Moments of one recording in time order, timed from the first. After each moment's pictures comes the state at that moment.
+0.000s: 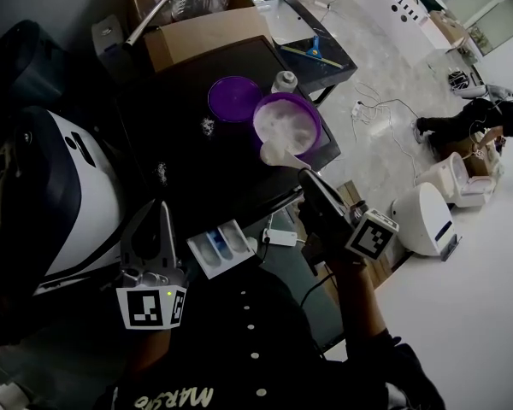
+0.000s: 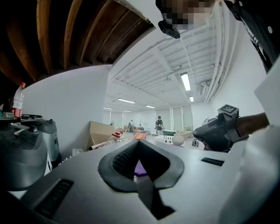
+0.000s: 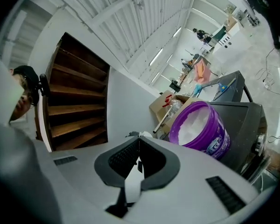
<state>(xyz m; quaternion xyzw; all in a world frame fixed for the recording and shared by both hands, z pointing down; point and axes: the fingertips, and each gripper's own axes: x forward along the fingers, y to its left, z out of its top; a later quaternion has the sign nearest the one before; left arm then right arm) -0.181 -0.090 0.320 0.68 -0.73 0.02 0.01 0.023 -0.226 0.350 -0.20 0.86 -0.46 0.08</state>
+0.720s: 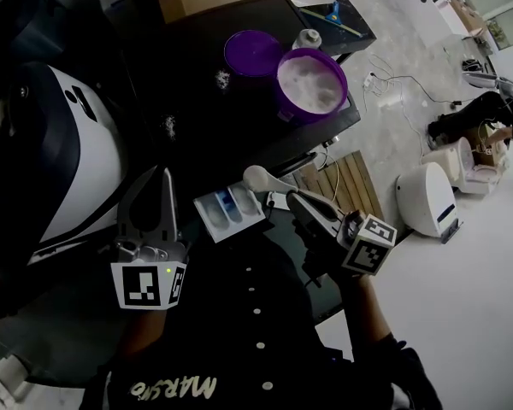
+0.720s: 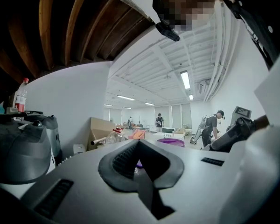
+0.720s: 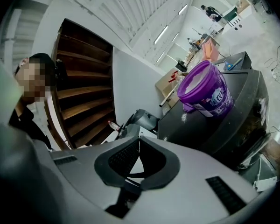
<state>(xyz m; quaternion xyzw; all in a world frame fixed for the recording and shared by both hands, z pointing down) -0.191 -0.068 0.338 0.69 -0.73 0.03 0.03 0.005 -0.113 0.395 -0.12 0.86 -0.49 -0.01</state>
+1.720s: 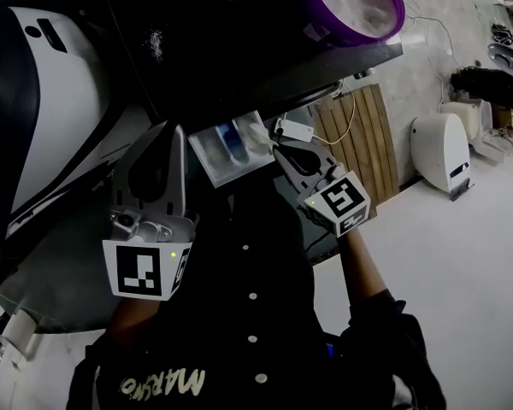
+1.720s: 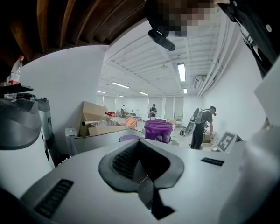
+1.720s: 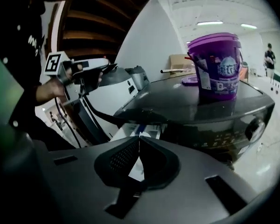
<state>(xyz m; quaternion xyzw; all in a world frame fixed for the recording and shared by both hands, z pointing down) -0.159 -0.062 0.410 0.71 -0.69 0.06 0.10 -0.005 -0.057 0.575 -0.09 0.93 -0.21 -0.30</state>
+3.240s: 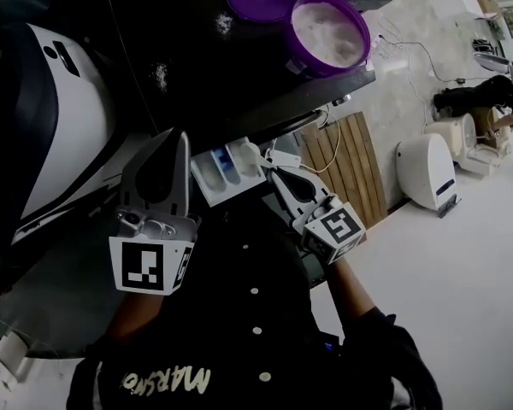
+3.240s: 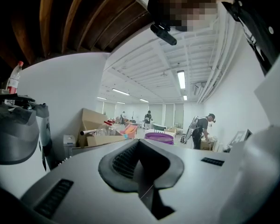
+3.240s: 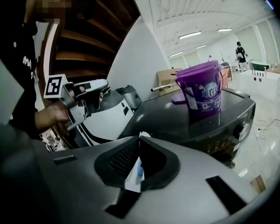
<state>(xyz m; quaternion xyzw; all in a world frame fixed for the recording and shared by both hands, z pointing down) -0.160 -0.075 0.371 0.72 -0.69 0.03 0.07 0.000 -0.068 0.508 -0.17 0.93 -0.26 -0.19</state>
